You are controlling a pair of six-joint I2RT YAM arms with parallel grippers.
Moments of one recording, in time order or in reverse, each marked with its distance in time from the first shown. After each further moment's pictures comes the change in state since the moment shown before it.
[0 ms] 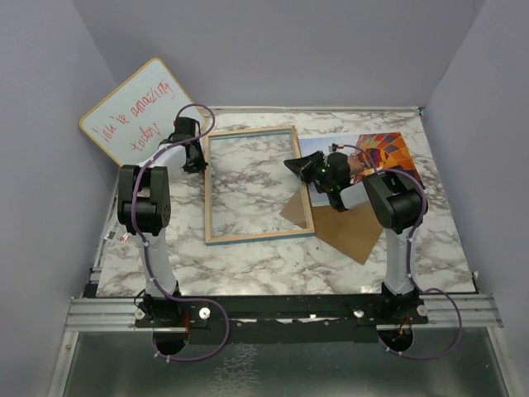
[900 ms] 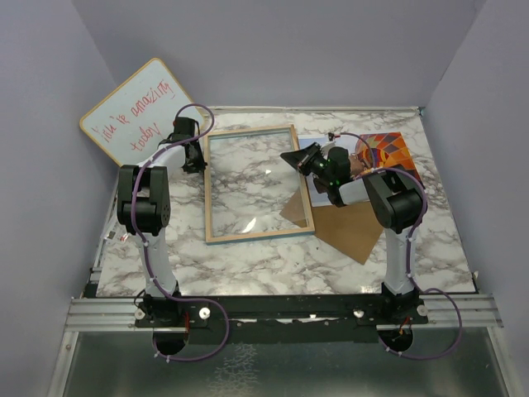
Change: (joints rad) left arm 0.005 0.000 -0.001 0.001 0.008 0.000; right arm 0.000 0.011 0.063 0.072 -0.067 -0.168
